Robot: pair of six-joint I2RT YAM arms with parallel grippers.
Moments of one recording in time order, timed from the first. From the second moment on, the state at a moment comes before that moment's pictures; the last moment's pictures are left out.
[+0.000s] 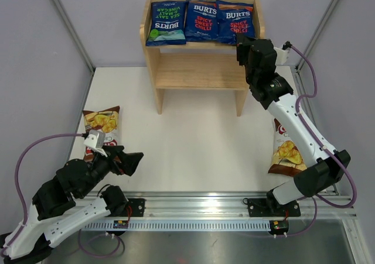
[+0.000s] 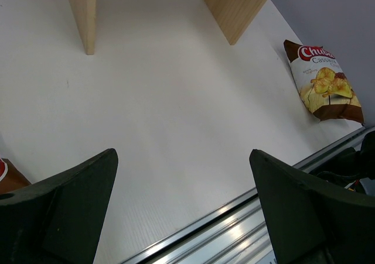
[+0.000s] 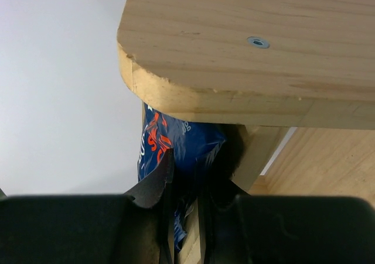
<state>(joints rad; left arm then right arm) -0.95 0.20 0.82 -0.86 -0.38 -0.47 0.45 1.50 1.63 -0.18 0.54 1.45</state>
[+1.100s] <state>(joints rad) -0.95 0.18 0.82 -0.86 -0.38 -0.47 0.45 1.51 1.78 -0.38 0.55 1.40</state>
